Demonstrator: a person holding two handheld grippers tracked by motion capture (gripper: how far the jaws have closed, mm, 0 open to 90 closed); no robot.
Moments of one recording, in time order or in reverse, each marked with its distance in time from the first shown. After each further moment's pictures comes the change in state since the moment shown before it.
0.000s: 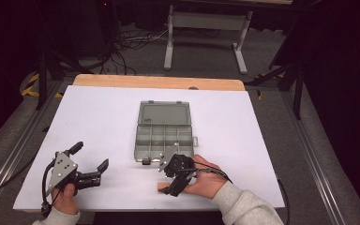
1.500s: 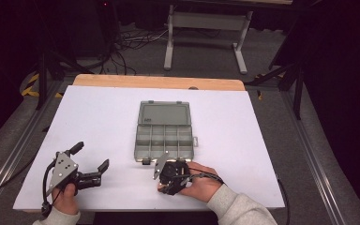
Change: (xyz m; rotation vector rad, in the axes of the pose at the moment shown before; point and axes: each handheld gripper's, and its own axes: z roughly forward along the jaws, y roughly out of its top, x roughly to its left) left arm -0.001 0.000 0.001 0.007 -0.001 0.009; right arm 0.010 0.004 0.020 0.084 -0.002 -0.031
